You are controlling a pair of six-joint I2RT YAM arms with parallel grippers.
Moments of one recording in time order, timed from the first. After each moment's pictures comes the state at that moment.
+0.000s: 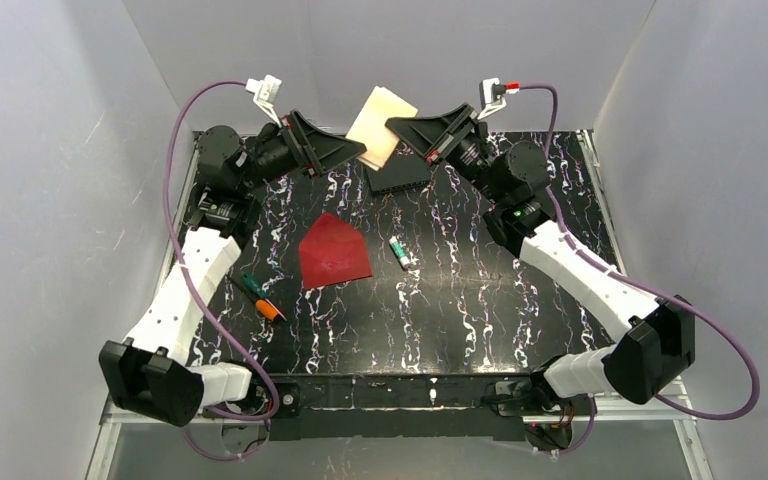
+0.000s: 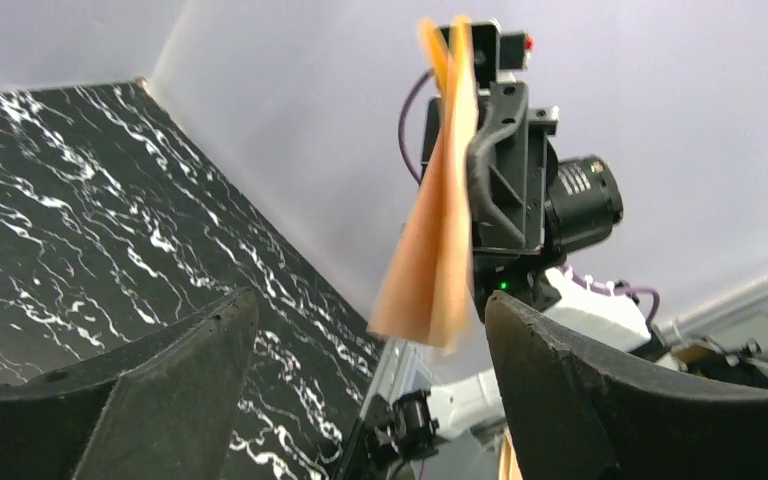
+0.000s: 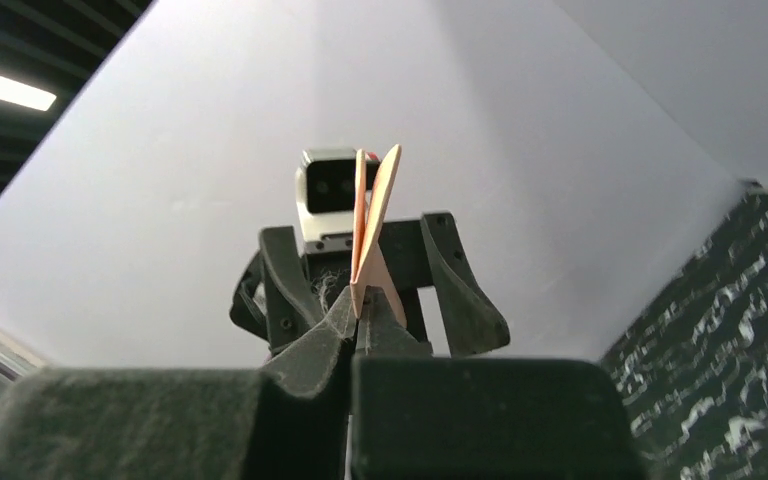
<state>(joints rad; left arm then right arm) -0.28 1.27 1.25 0.24 0.83 -0.93 0.64 1.36 1.21 0.59 -0.32 1.16</state>
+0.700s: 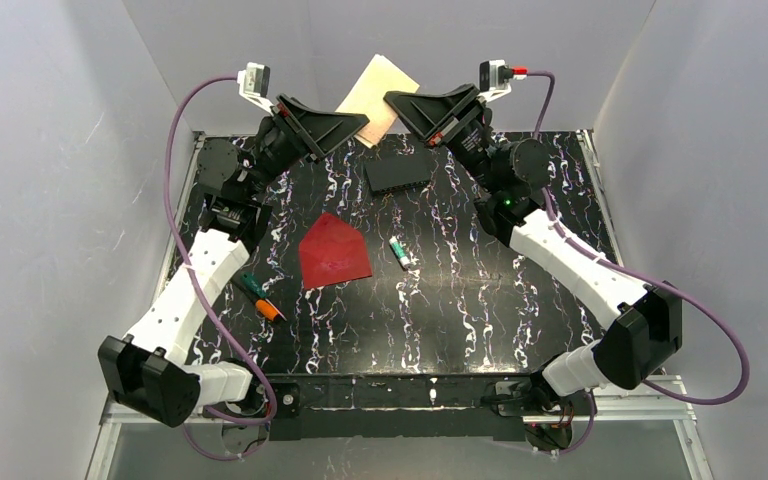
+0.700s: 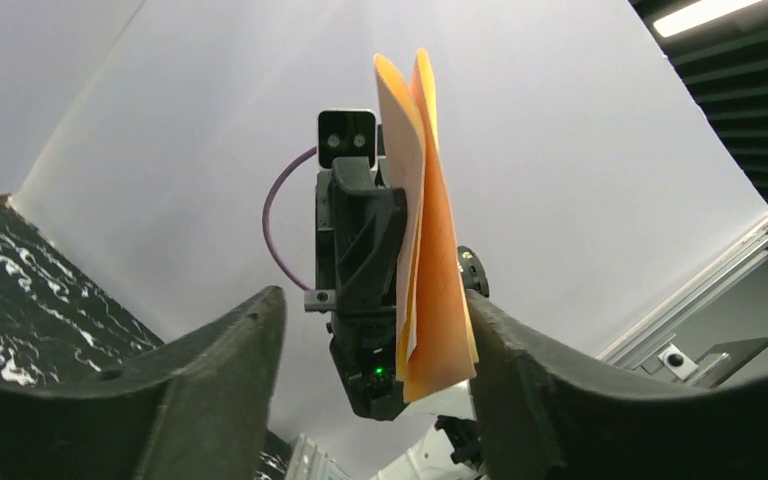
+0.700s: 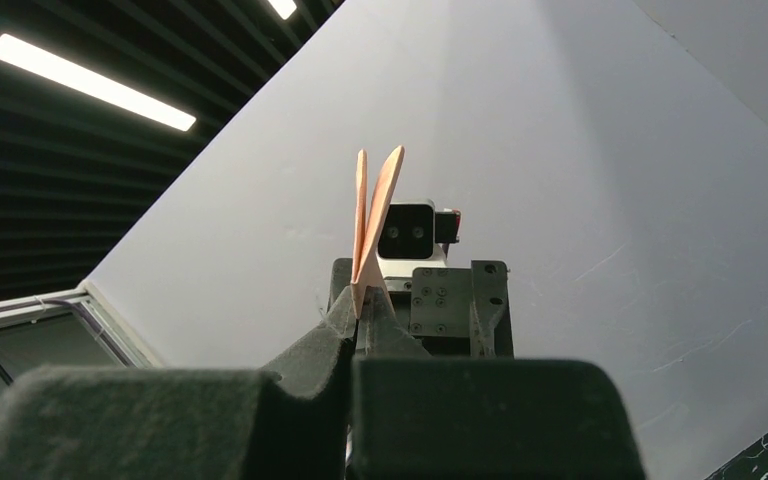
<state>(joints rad) -0.38 1.25 1.25 0.54 0.61 -1.20 0.65 1.43 1.31 0.84 -0.29 1.29</state>
